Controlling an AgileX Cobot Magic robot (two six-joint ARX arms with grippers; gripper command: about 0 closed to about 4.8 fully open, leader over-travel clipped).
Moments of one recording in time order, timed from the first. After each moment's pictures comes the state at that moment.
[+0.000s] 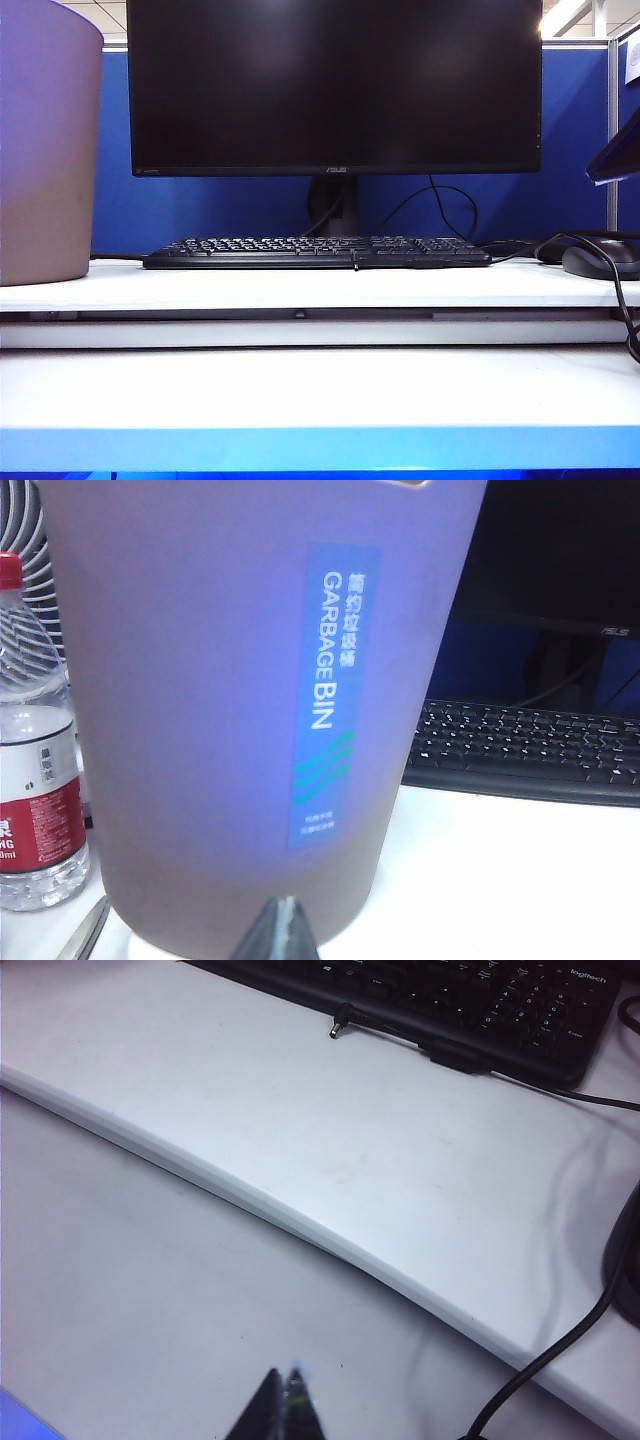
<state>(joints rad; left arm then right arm) 0.00 0.01 0.01 0.09 0.02 -0.08 0.47 0.49 0.32 -0.20 -0.03 -0.09</state>
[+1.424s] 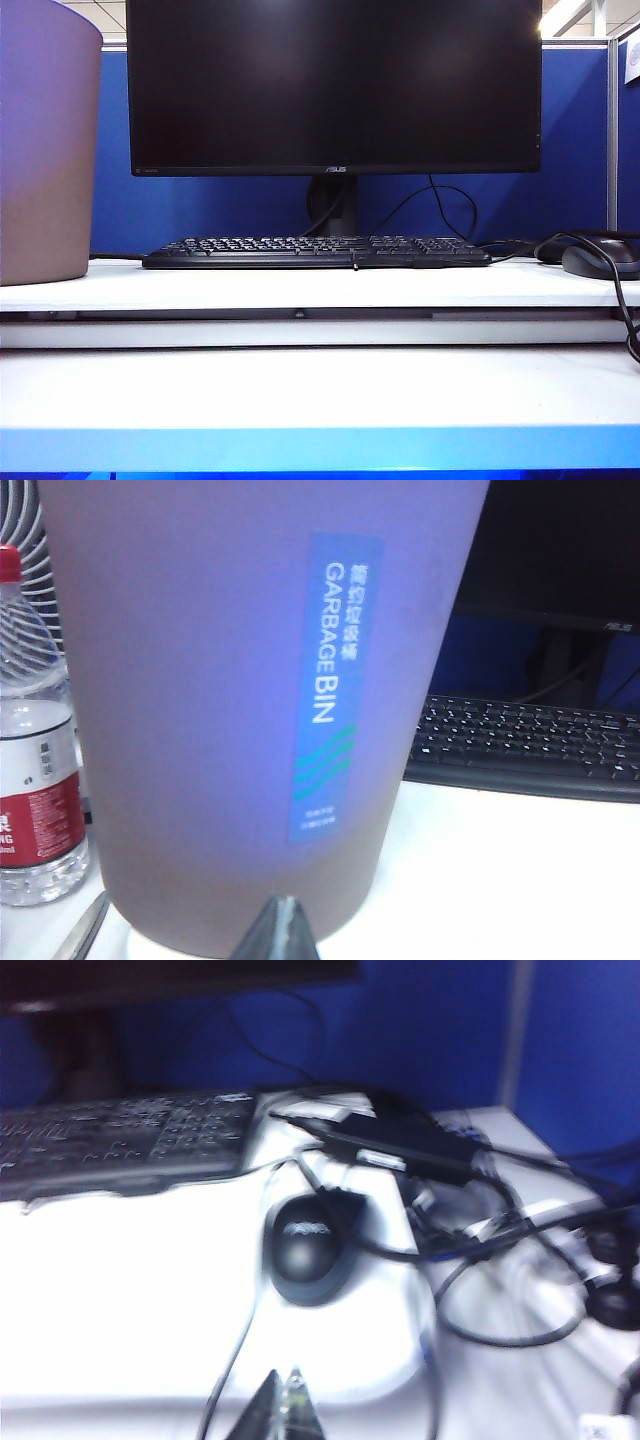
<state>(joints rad) 0.00 0.01 0.01 0.08 0.02 -0.08 0.15 0.00 0.01 -0.02 0.16 0.13</state>
